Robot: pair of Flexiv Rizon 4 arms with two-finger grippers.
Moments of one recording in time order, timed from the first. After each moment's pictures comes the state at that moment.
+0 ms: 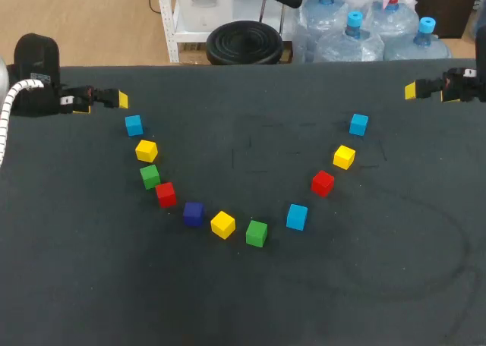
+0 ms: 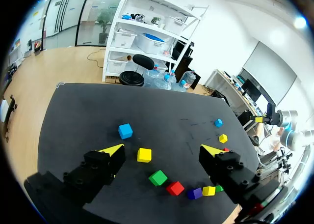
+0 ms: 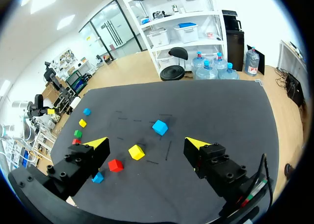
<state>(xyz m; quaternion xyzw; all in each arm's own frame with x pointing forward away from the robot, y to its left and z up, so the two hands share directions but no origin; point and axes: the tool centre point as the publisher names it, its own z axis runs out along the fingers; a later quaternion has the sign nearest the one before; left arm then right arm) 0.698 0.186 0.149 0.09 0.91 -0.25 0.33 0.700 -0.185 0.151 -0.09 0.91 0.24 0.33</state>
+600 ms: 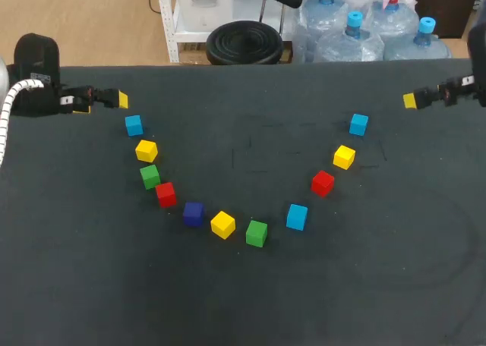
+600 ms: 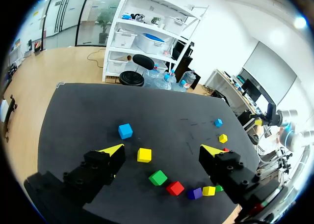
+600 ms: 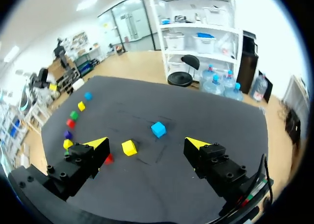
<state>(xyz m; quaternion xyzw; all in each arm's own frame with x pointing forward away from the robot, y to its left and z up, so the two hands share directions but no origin) 0.698 0.186 0.149 0.09 0.91 -0.25 0.33 0.699 -0.187 0.144 -0.22 0.89 0.19 0.35</state>
